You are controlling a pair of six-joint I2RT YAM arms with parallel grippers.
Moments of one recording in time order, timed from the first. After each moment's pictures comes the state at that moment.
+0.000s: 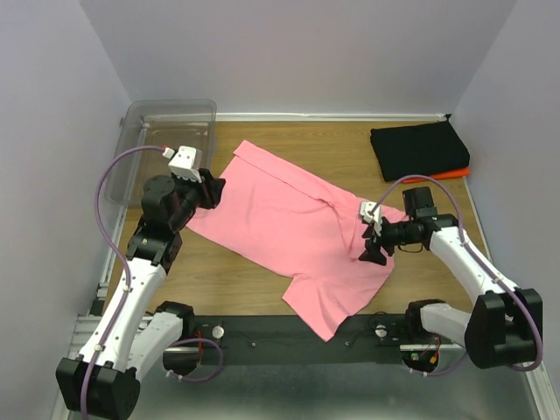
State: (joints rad) left arm -0.21 0.83 0.76 -0.09 0.20 -0.16; right arm 0.10 1.13 0.67 -0.67 -0.83 -1.00
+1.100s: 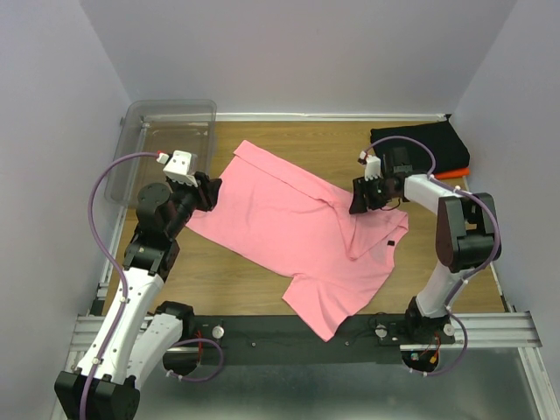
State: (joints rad) left arm -0.21 0.76 0.73 -0.07 0.17 -0.14; right arm 0.12 1.79 1.09 -0.39 -0.49 -0.18
